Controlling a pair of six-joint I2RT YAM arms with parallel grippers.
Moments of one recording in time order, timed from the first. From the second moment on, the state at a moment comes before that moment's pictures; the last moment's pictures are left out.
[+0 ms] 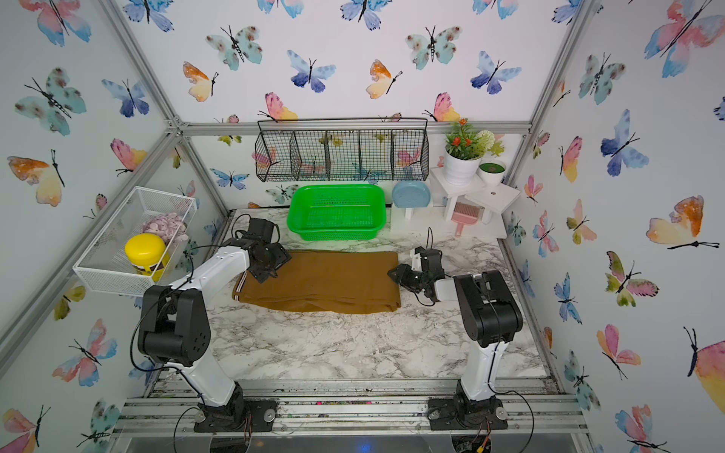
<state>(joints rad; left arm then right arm) -0.15 1.73 1.29 -0.66 -0.08 -0.87 0.26 1.90 0.86 0.32 -0.53 0.68</state>
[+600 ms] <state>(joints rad) -0.04 1.73 1.17 -0.62 -0.06 -0.86 0.26 1.68 0.71 0.12 -0.52 0.60</state>
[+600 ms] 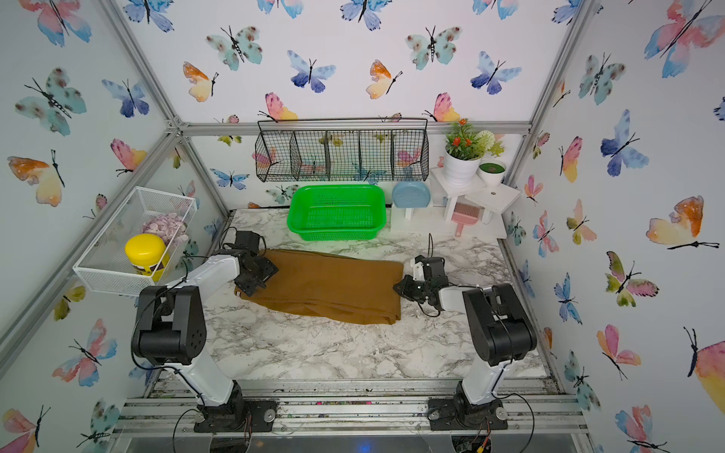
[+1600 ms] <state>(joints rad) -0.22 1.94 1.35 -0.50 -0.03 -0.88 1.14 1.62 0.83 -0.31 -0.39 0.85</state>
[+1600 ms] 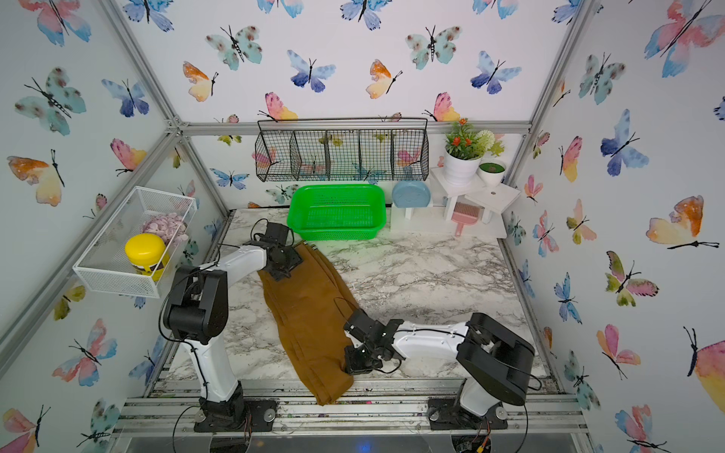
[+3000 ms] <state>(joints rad) -0.11 1.50 1.24 -0.62 0.00 -0.85 0.82 1.58 1.19 -0.47 -0.51 0.50</state>
